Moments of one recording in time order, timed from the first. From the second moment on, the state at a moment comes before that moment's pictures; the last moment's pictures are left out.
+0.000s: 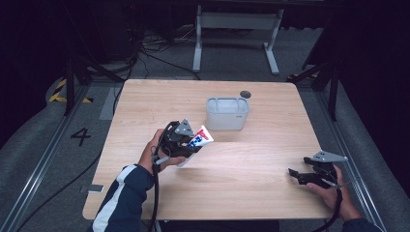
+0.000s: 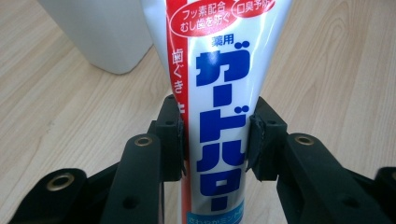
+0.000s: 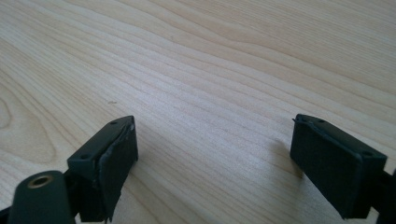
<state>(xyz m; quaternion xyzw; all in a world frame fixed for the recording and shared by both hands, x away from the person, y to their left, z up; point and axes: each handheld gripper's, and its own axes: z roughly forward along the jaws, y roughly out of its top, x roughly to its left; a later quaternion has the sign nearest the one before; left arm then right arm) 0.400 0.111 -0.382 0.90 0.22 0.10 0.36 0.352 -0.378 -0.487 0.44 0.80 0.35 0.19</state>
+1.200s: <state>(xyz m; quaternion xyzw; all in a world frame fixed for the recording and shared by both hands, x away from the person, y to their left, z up) 0.409 0.110 -0.359 0.83 0.24 0.16 0.48 0.352 -0.378 -0.487 0.44 0.80 0.35 0.19</state>
